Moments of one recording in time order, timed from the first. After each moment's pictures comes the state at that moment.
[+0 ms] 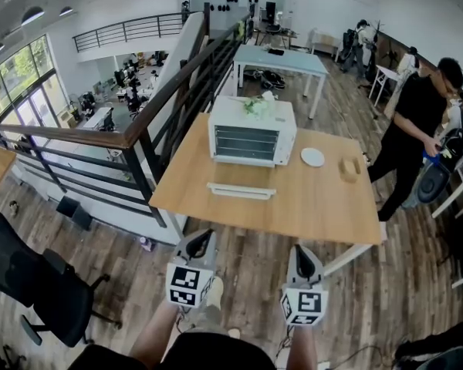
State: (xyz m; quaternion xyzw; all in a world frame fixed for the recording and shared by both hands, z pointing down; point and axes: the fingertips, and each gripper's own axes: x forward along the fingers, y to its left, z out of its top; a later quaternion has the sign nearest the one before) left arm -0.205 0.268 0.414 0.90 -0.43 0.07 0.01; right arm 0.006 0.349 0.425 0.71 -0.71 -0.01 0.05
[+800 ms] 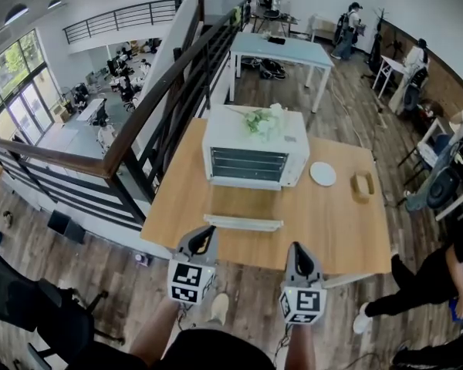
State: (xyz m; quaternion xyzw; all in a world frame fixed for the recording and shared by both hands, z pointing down) left arm -0.159 0.017 0.434 0.91 -0.41 0.09 0.04; right arm 0.036 0.103 0.443 0.71 -0.70 0.01 0.06
